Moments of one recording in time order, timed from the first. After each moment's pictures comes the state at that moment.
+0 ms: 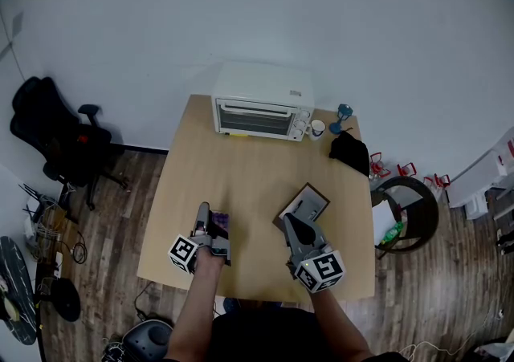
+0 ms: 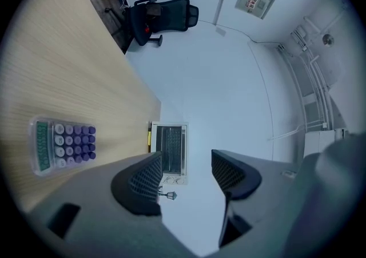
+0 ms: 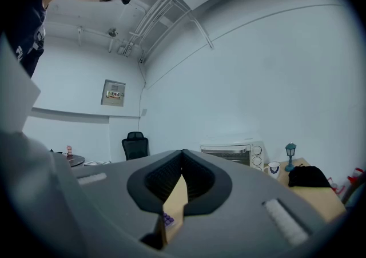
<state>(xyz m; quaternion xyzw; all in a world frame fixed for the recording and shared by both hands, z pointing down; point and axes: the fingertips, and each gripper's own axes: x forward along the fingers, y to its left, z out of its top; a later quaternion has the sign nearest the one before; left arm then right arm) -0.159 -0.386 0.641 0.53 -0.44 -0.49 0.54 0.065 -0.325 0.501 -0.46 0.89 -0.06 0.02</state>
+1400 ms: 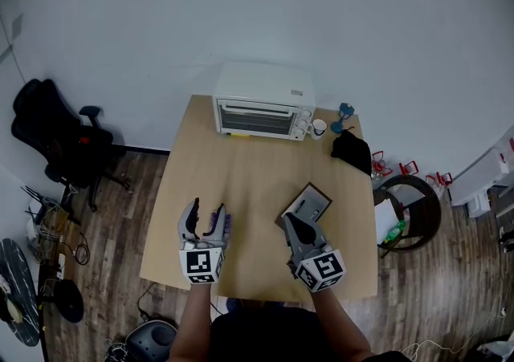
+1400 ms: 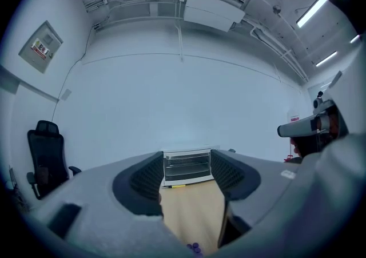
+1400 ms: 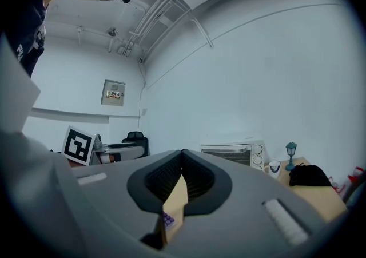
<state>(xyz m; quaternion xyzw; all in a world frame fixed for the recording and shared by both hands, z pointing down) -0.124 -0.365 0.517 0.80 -0.60 0.01 -0.01 0.062 -0.327 0.505 -0.46 0.89 -0.06 0.02</state>
